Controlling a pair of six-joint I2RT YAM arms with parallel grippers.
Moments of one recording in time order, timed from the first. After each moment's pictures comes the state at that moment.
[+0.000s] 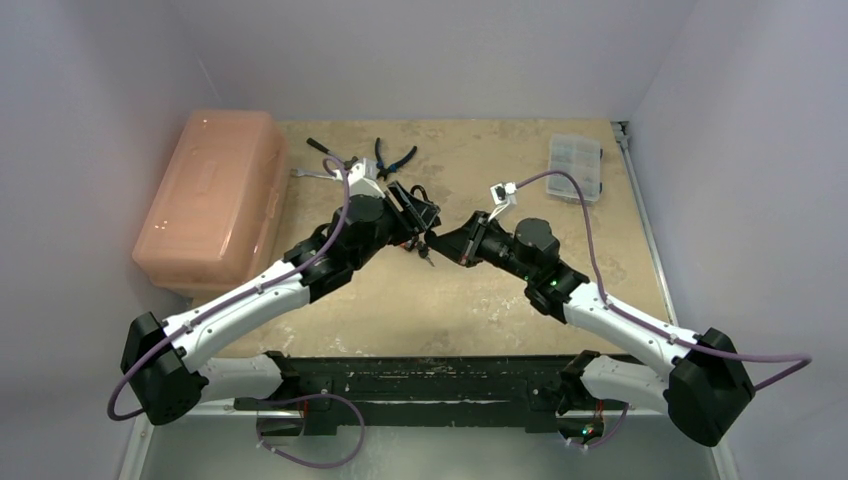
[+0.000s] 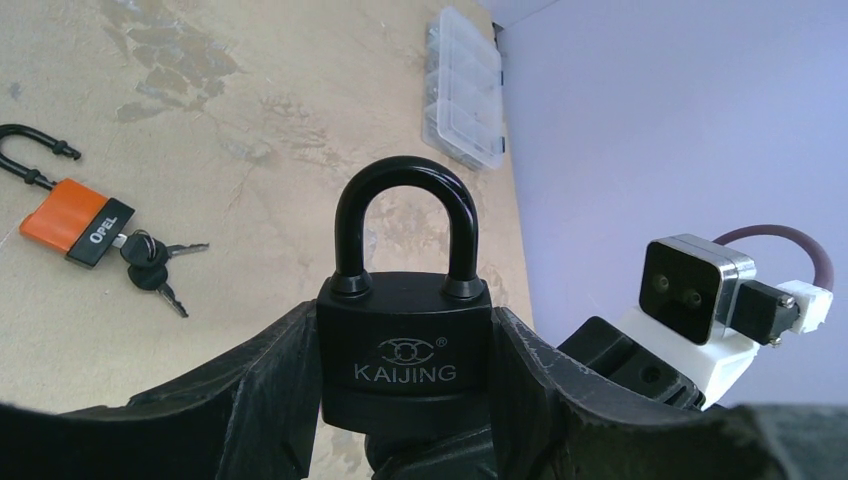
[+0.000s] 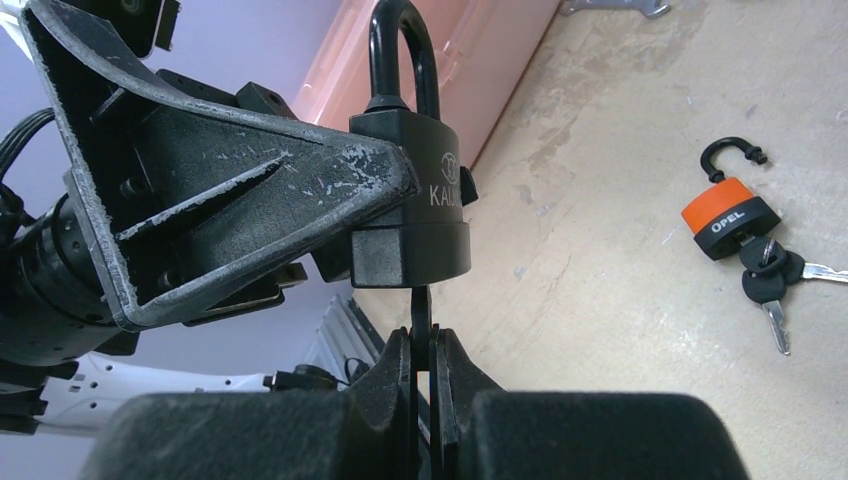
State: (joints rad) left arm -0.84 1.20 0.97 -0.08 -0.28 -1.01; right arm 0.69 1.10 0.63 0.38 -0.26 0.88
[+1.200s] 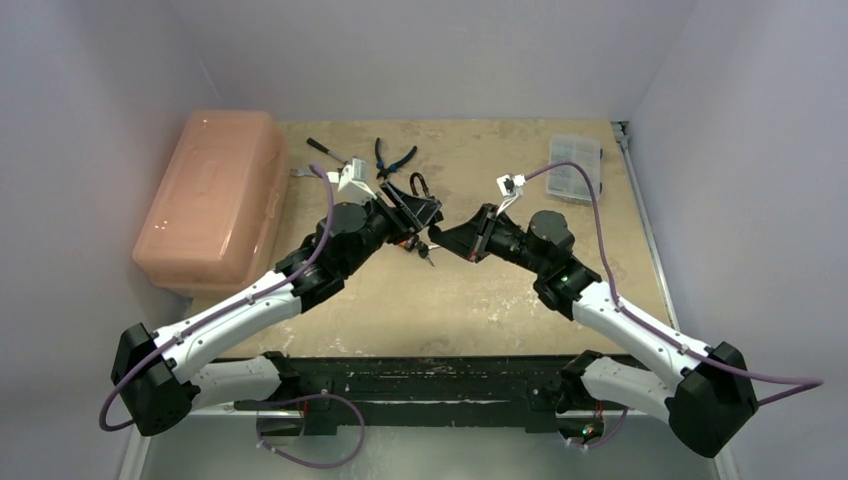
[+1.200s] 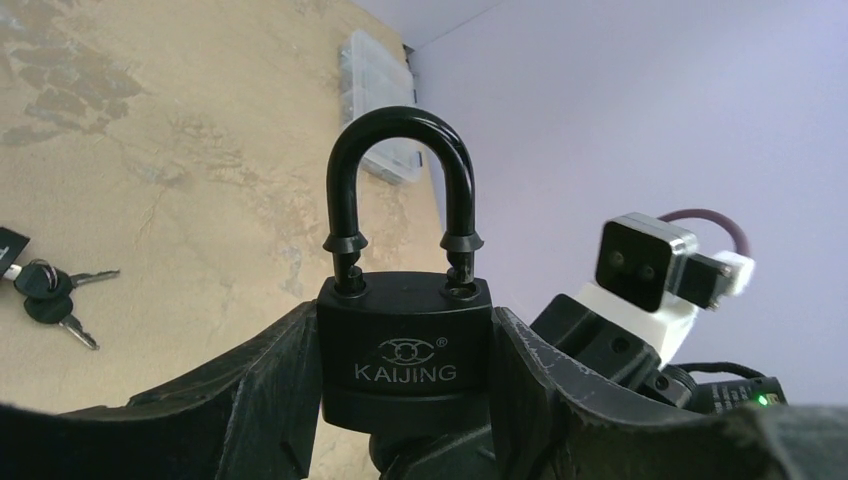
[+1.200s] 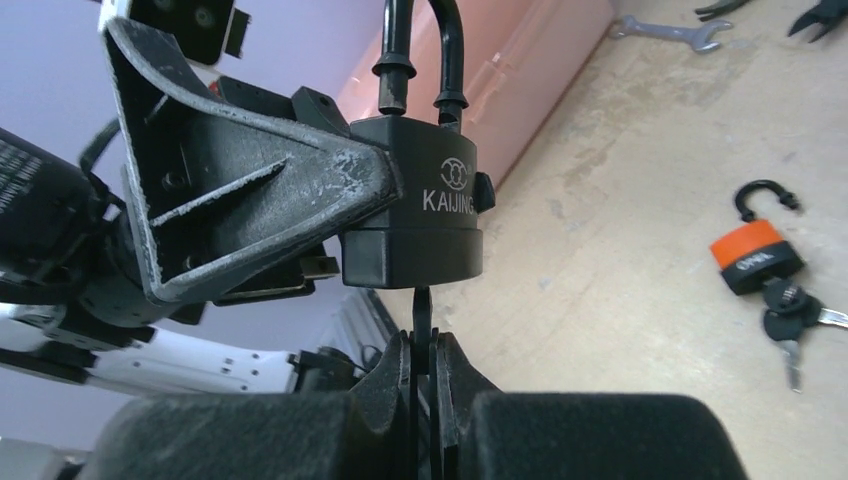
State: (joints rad) left arm -0.83 1.12 0.88 0.12 -0.22 -1.02; right arm 0.62 1.05 0.65 0.40 -0.41 0.87
